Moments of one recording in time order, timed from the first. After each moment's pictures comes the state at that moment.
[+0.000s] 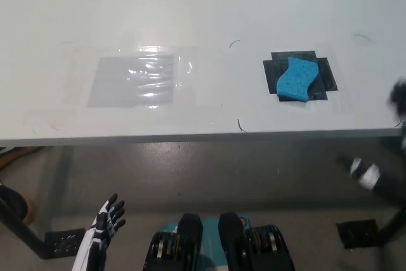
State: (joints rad) left_arm 0.11 0.09 0.00 0.11 -0.01 -0.21 -0.05; right_arm -0.14 -0.17 -0.08 -0.34 0.07 -0.23 0.00
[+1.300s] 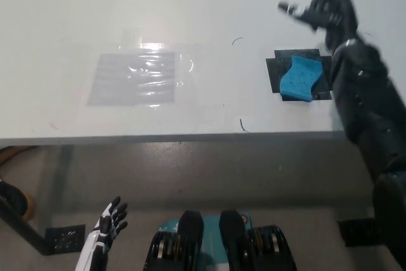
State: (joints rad) left_arm 0.12 0.10 -0.01 0.13 0.03 -0.25 -0.05; right_arm -1.12 -0.13 -0.14 1.26 0.14 -0.12 -0.13
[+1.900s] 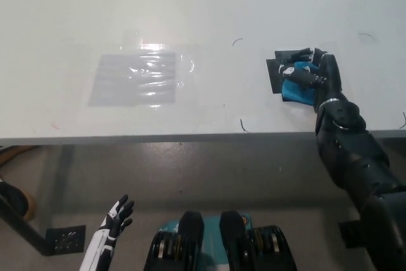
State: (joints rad) left_arm 0.12 0.11 -0.03 0.13 0.08 -0.31 -0.05; right_arm -1.02 -0.09 -0.13 1.39 0.13 -0.26 -0.17
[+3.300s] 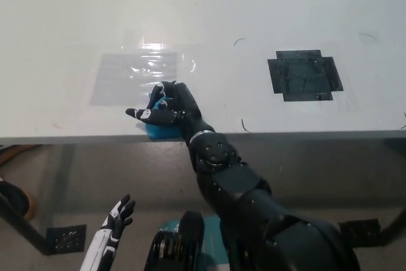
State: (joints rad) left_arm 0.11 0.12 -0.04 0.13 0.11 -0.32 -0.05; right_arm -1.04 0.29 0.05 1.38 0.05 -0.32 -0.13
